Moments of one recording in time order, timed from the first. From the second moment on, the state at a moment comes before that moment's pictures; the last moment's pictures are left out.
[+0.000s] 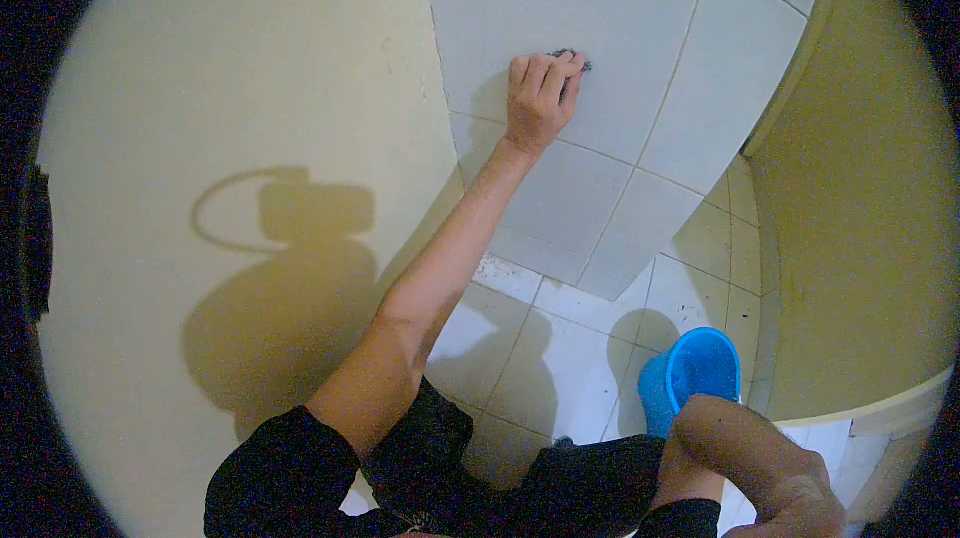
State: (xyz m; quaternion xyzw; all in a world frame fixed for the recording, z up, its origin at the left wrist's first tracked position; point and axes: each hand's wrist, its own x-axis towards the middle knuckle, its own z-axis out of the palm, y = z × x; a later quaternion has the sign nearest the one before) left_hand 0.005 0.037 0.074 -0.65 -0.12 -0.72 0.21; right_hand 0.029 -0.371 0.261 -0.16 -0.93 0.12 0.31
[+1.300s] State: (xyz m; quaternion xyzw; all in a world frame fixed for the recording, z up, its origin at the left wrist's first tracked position) left_hand 0.006 0.031 0.085 -0.70 -0.07 -0.66 0.28; right_hand 0.029 -0.373 0.261 -0.15 -0.93 0.12 0.31
